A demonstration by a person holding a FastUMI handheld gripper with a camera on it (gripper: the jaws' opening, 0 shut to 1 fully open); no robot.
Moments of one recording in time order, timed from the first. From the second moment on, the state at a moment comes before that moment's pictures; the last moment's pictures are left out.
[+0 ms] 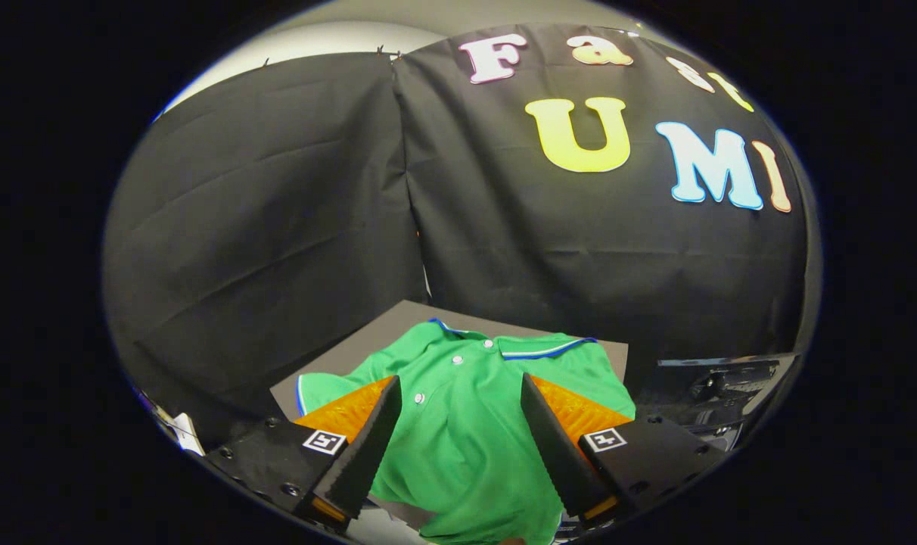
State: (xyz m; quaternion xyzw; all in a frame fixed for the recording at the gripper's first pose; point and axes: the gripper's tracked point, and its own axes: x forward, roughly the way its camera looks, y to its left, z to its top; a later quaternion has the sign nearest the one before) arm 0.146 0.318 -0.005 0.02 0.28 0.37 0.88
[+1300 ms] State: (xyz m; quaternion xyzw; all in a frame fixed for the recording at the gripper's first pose) arm 0.179 0.253 0.038 0.00 0.19 0.32 0.93
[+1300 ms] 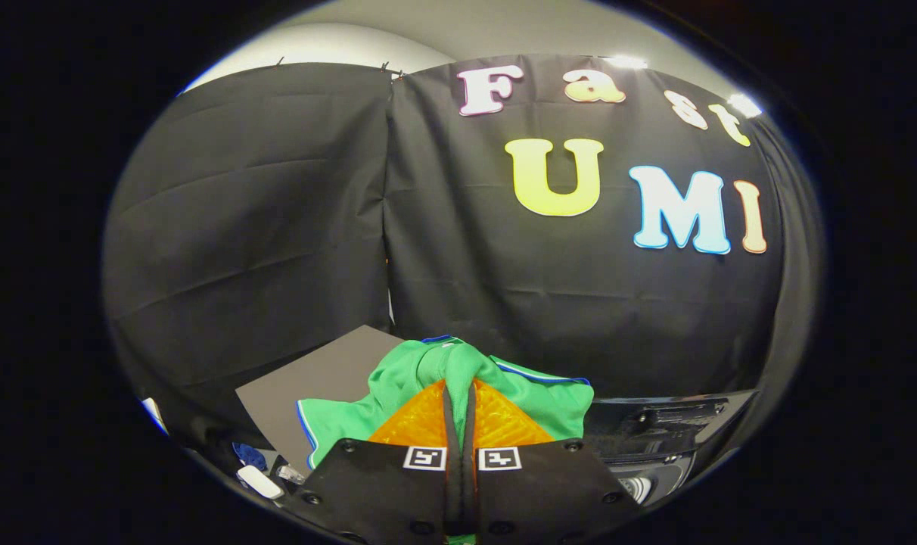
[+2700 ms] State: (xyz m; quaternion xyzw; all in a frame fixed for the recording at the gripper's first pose) arm 0.231 0.019 -0.046 0.02 0.24 0.20 0.95
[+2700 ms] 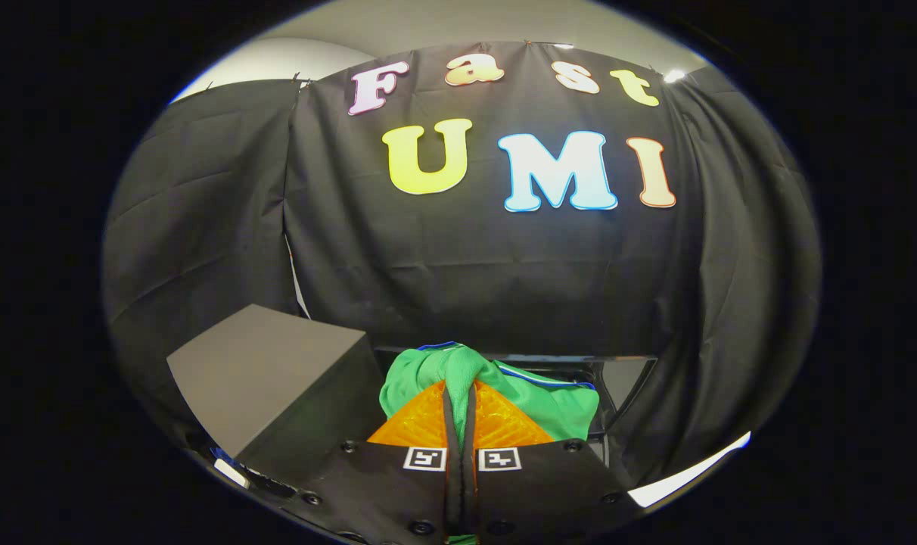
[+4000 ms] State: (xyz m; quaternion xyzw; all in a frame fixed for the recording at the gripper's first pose) arm 0.194 0.004 -0.258 -0.03 0.38 0.21 0.90
